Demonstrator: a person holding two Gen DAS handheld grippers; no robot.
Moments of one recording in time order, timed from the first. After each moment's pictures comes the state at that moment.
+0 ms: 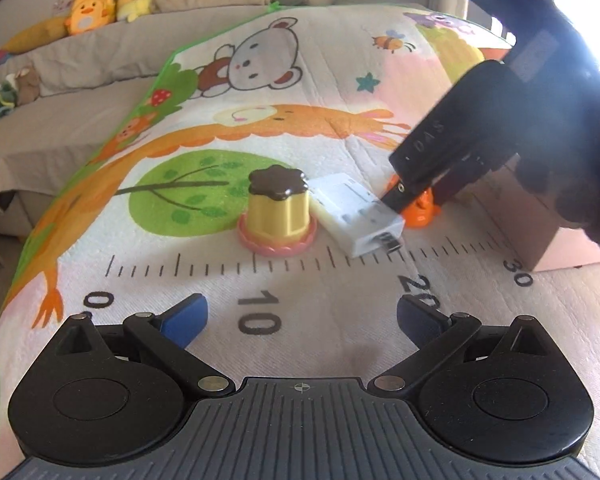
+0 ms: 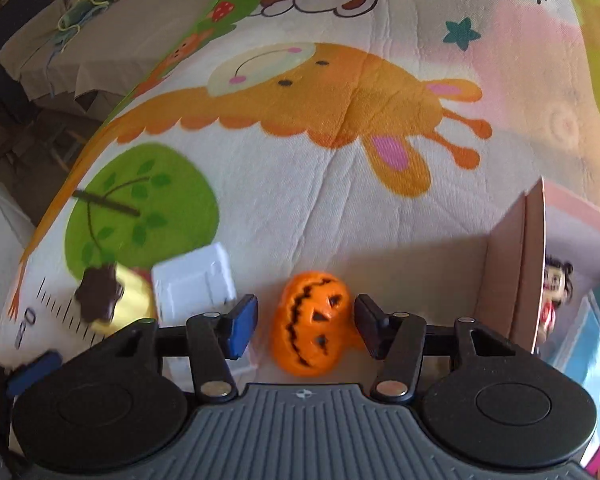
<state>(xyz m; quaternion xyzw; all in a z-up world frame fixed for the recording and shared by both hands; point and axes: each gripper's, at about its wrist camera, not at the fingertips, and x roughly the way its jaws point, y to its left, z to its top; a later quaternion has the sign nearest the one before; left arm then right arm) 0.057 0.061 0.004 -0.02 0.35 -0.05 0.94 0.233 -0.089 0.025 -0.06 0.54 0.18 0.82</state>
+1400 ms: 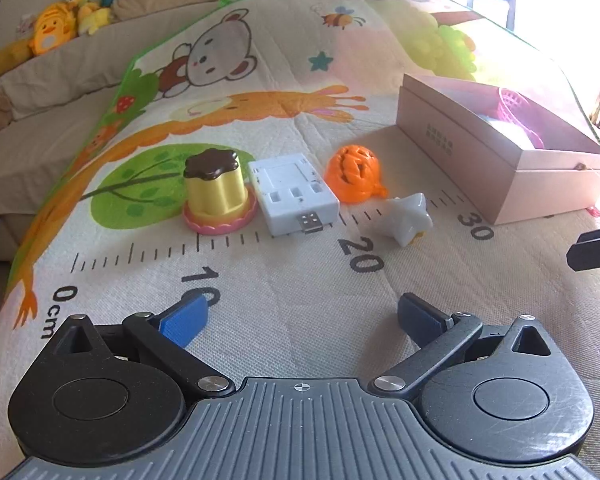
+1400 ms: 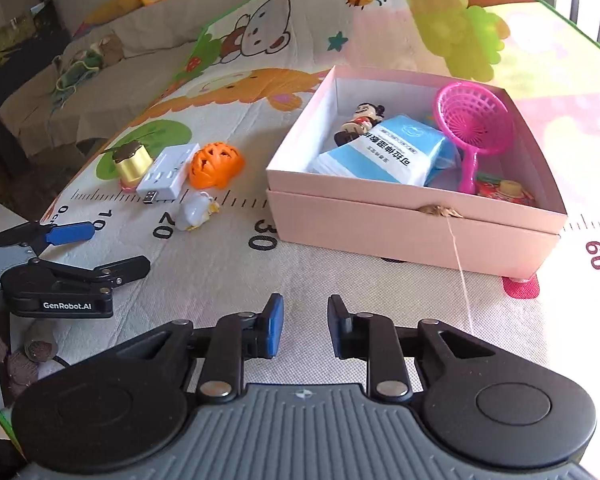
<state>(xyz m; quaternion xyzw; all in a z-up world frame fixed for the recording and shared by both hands) 0.047 0.030 -0.001 0.03 0.36 -0.07 0.93 0.037 -0.218 0.034 0.00 0.43 0.12 0.90</state>
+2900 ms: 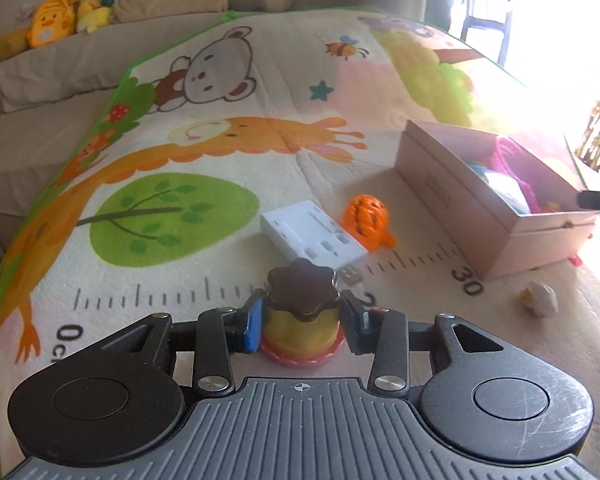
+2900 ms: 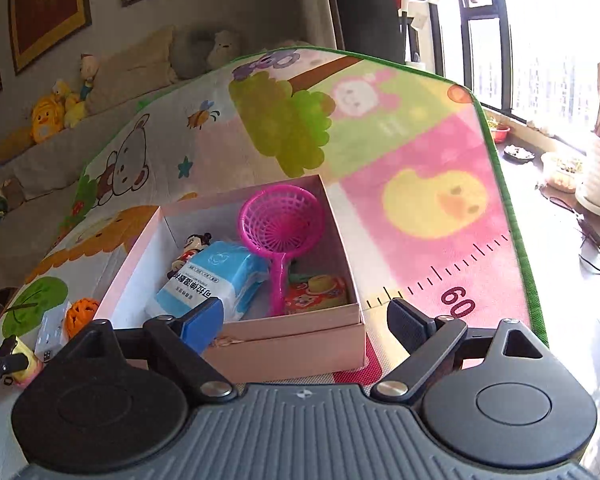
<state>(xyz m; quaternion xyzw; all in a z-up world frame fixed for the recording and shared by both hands) 0.057 0.047 0.024 -0.02 0.35 -0.12 0.93 0.058 -0.319 0.052 0.10 0.29 -0.05 0.95</state>
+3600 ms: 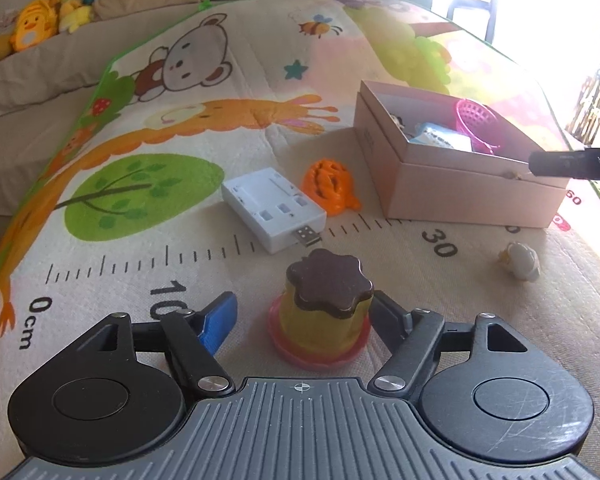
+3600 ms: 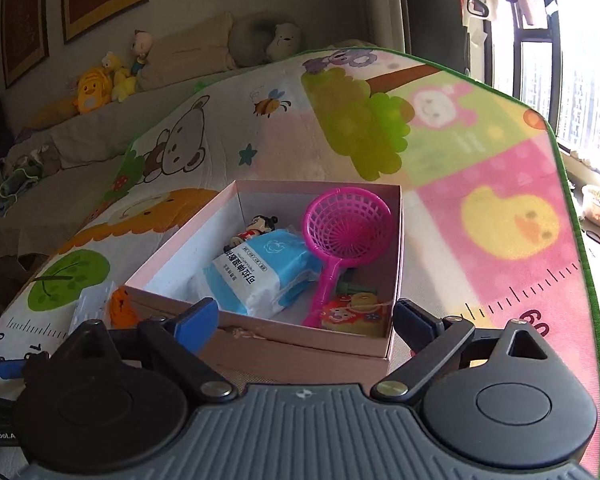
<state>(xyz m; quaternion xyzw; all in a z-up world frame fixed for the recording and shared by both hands) 0.050 0.023 0.011 0.01 0.36 -0.11 0.93 0.056 -0.257 0.052 0.04 0.28 0.02 0.96</state>
